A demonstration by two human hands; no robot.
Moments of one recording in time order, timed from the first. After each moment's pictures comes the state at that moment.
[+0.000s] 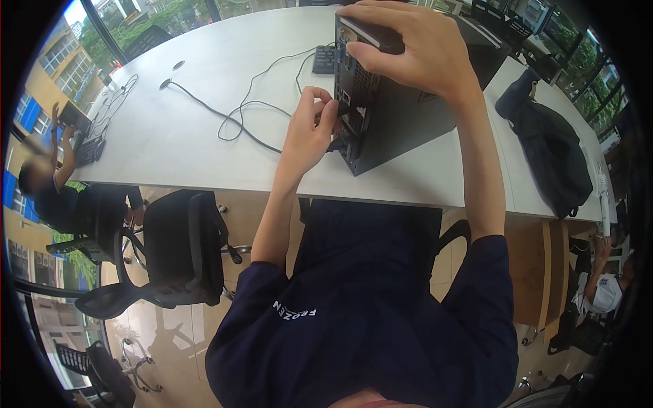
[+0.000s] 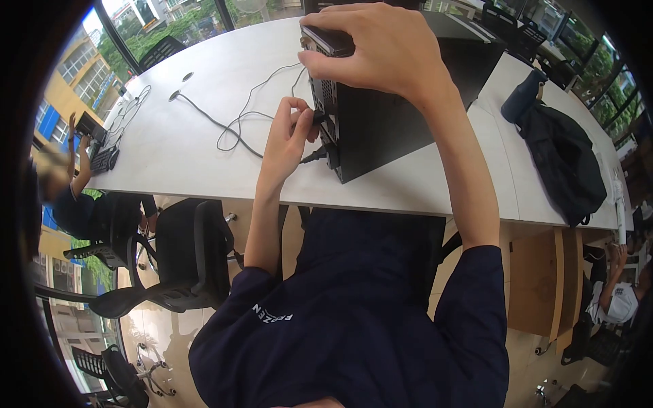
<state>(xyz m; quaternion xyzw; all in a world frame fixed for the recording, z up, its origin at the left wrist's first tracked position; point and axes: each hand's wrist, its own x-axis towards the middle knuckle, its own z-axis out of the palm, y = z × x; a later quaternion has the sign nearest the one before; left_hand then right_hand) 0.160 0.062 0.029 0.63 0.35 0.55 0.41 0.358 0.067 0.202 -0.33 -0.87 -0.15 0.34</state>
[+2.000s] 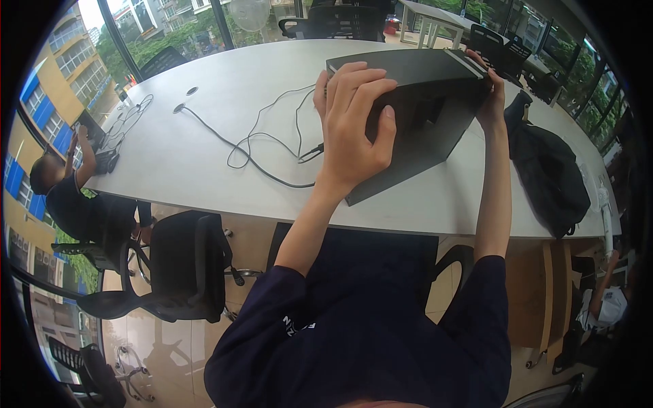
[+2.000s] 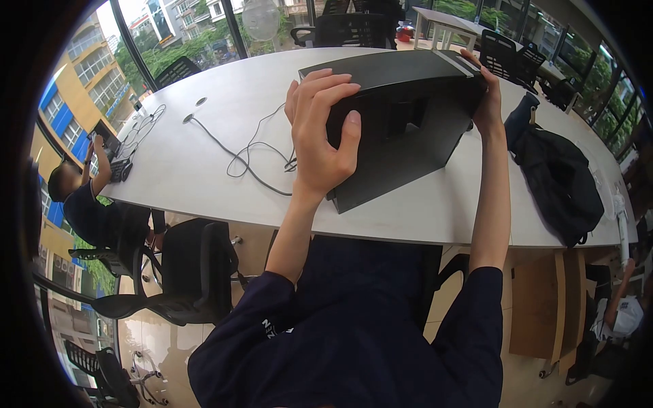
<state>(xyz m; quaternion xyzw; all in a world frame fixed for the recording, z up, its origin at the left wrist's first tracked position) 0.237 0.057 0.115 0.70 0.23 0.67 -0.11 0.563 0.178 0.130 -0.23 -0.58 0.43 0.65</state>
